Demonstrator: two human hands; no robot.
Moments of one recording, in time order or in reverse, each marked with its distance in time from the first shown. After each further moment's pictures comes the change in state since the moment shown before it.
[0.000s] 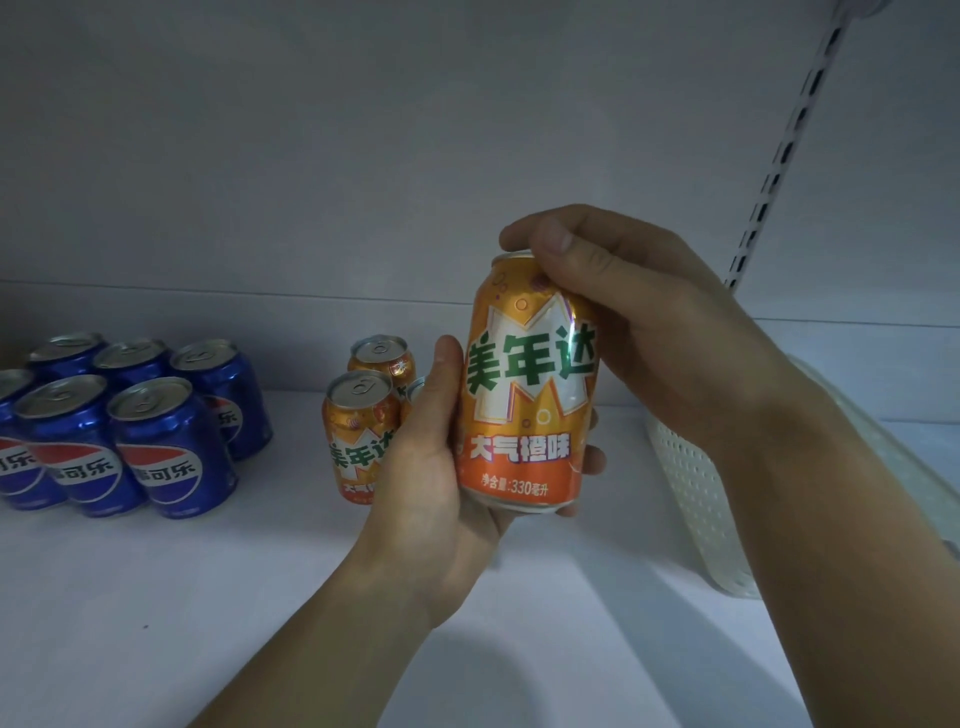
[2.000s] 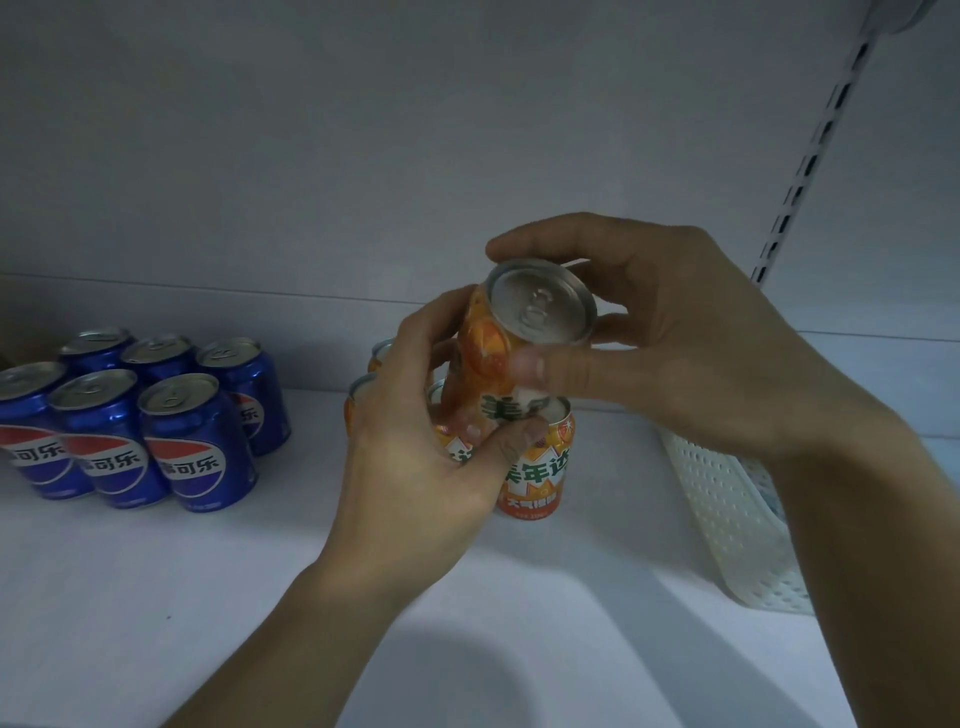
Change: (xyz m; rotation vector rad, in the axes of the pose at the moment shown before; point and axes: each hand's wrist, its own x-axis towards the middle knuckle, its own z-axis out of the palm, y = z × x) left_hand -0.006 0.020 -0.021 0.892 0.162 0.682; right_hand -0.003 -0.007 -0.002 -0.348 -0.136 -0.178
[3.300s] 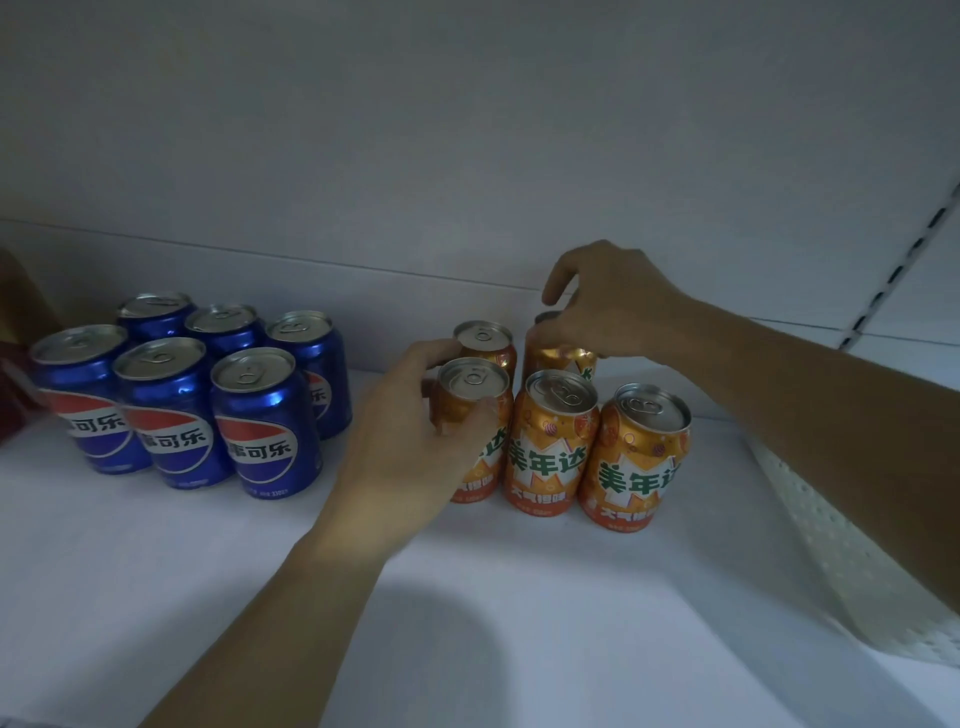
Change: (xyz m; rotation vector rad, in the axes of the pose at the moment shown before) left_hand 0.020 -0.095 -0.069 0.125 -0.026 -0.342; right_hand 0.119 0.075 0.071 -0.634 -0.073 0.470
